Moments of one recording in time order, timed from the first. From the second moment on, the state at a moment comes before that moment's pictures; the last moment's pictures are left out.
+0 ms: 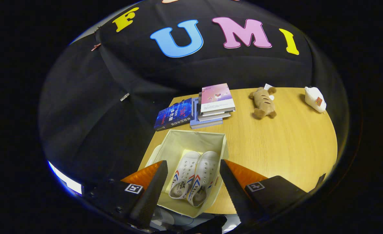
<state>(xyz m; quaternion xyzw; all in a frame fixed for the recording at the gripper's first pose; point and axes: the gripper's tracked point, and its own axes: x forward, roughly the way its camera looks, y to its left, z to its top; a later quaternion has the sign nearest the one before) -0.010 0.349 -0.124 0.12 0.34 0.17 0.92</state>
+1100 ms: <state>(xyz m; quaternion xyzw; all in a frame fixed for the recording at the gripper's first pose) -0.001 0.029 0.043 0.05 -0.02 0.06 1.00</state>
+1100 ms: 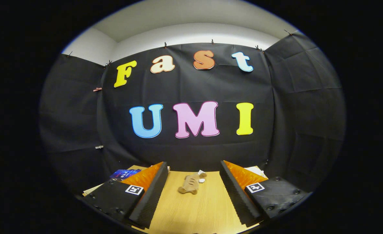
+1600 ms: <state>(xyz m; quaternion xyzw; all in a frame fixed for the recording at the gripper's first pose) -0.021 0.049 0.018 -0.02 -0.03 0.04 1.00</state>
